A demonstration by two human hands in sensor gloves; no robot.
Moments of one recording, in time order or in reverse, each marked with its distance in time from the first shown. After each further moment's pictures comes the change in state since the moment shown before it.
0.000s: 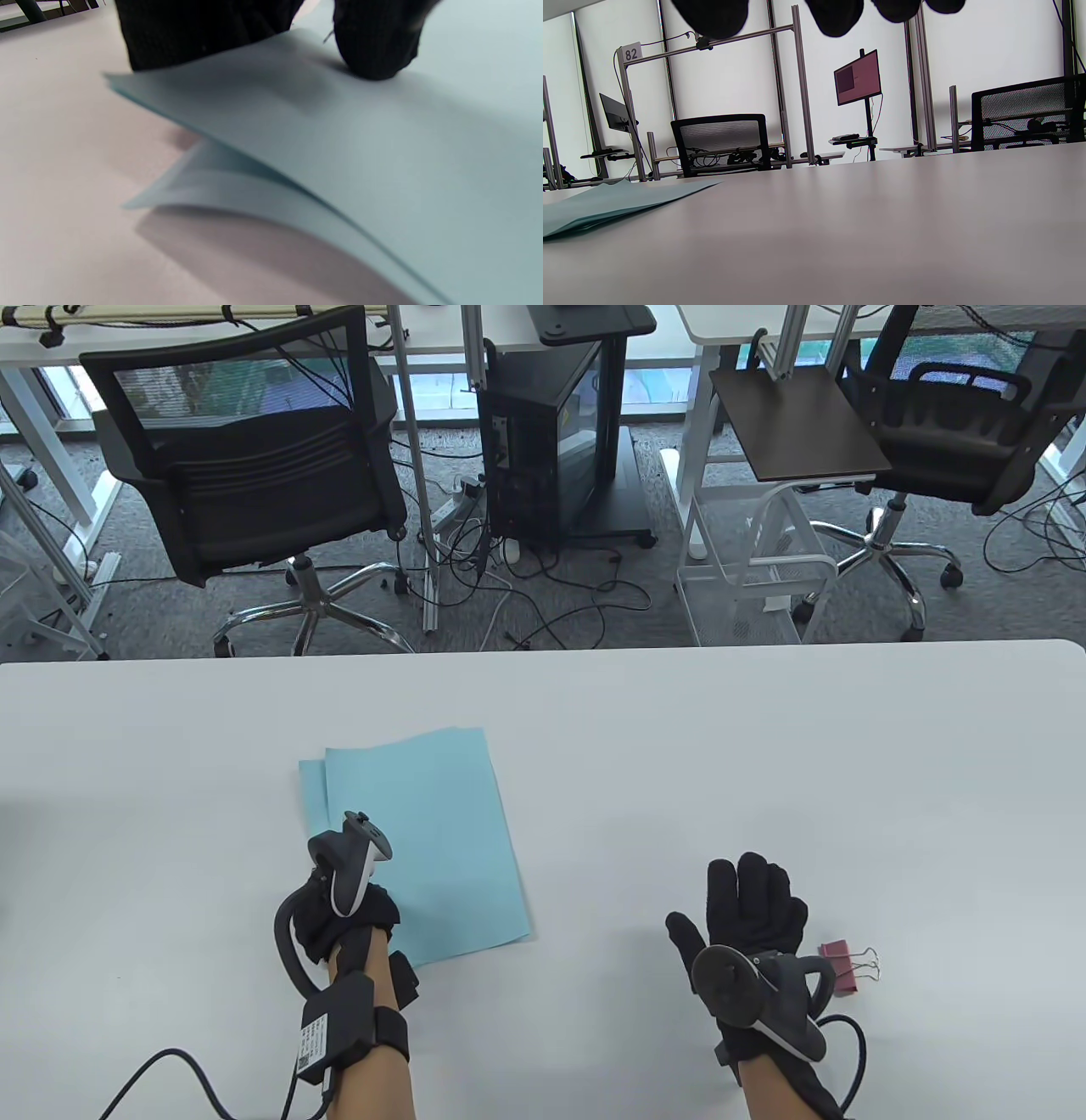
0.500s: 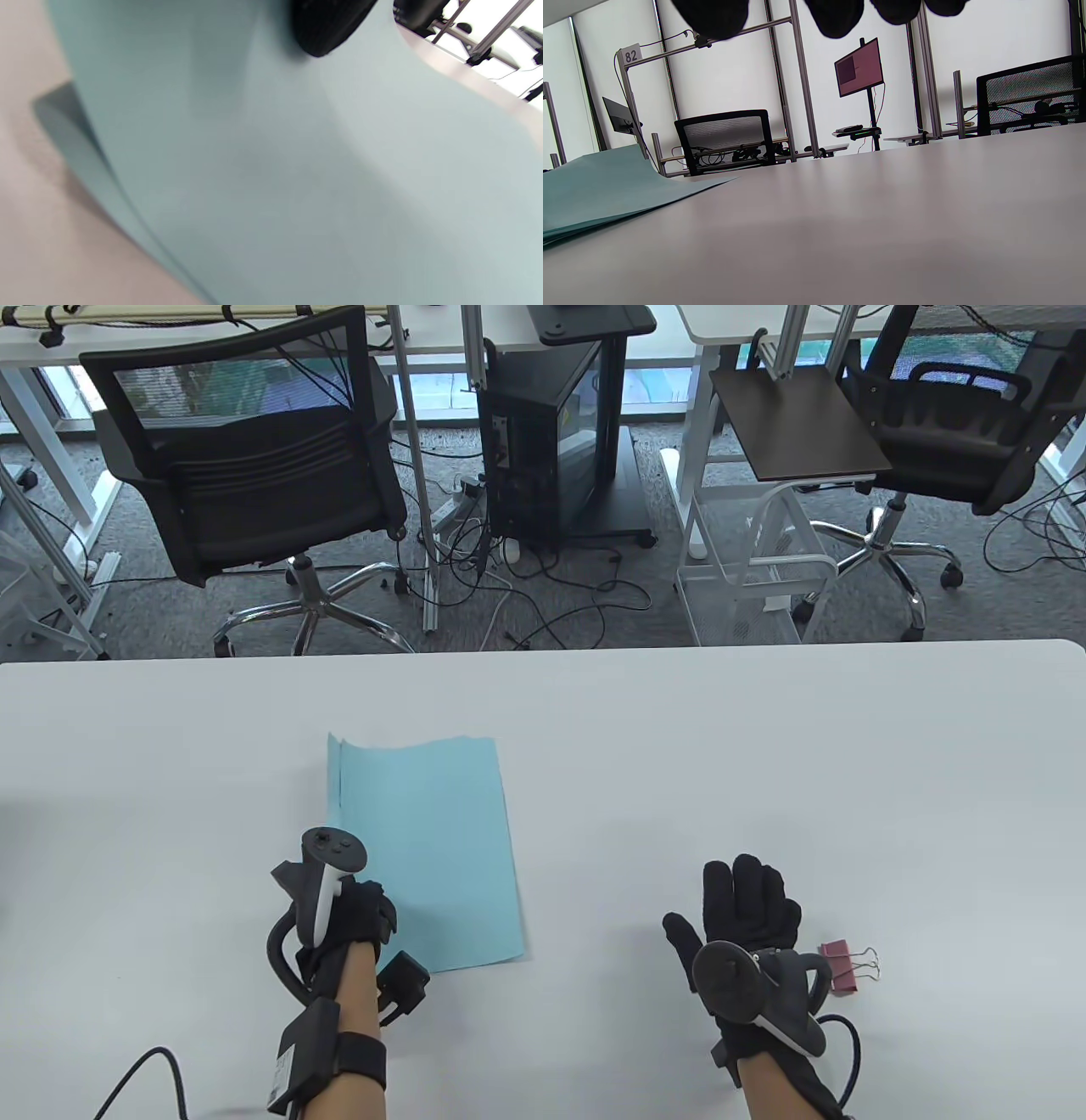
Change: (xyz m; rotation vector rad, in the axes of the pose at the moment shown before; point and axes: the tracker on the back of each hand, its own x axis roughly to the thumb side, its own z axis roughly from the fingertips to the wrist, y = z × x) left_hand -0.023 0.001 0.008 -0.057 -0.233 0.394; right_hand -0.001 0.004 -0.002 0.029 -0.004 -0.050
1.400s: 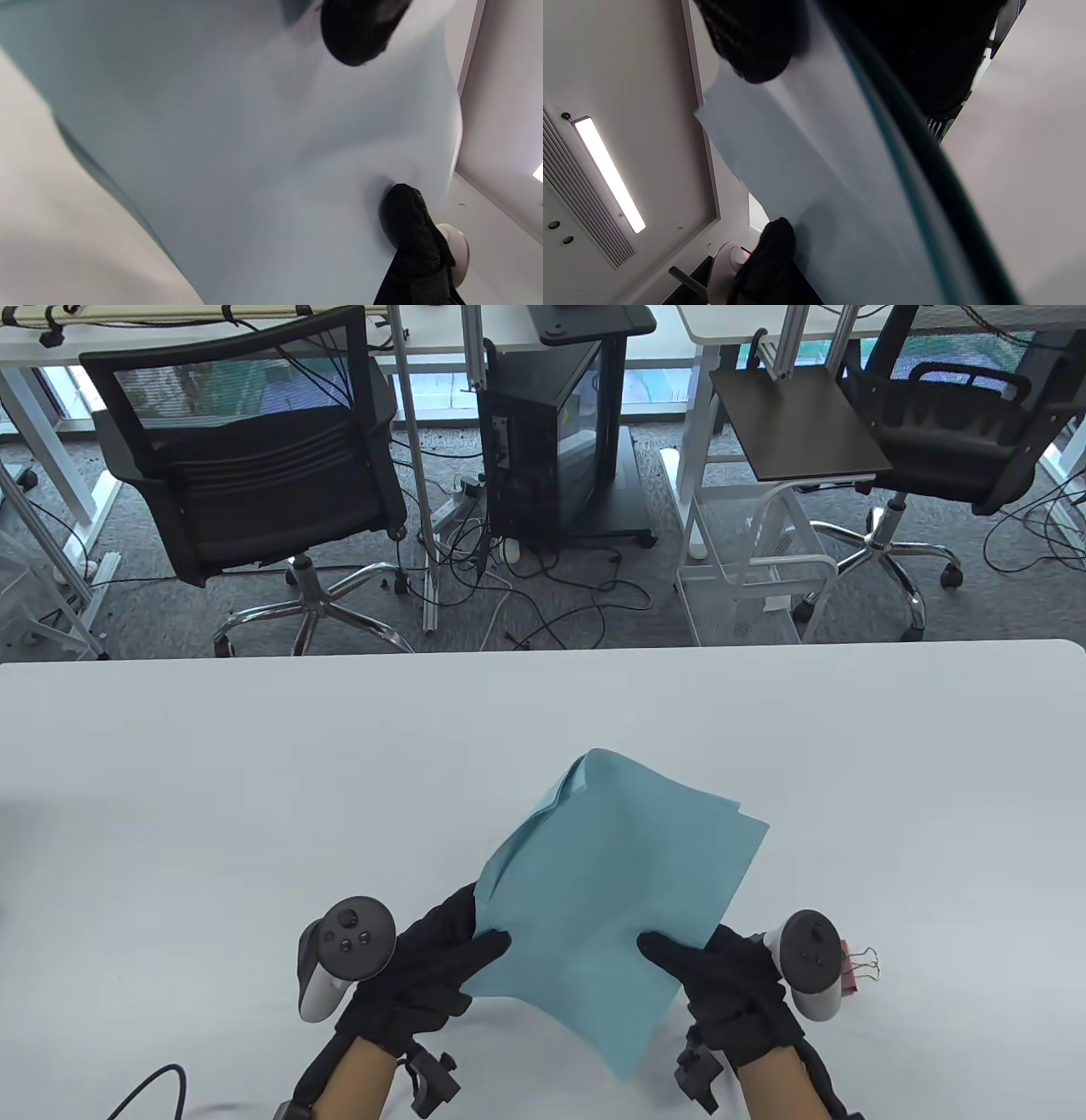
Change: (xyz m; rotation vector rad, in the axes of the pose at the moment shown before) left_hand 0.017 -0.025 0.095 -0.303 -1.081 0.366; right_hand 0.003 -0.010 -0.010 0.068 -0.311 -1.071
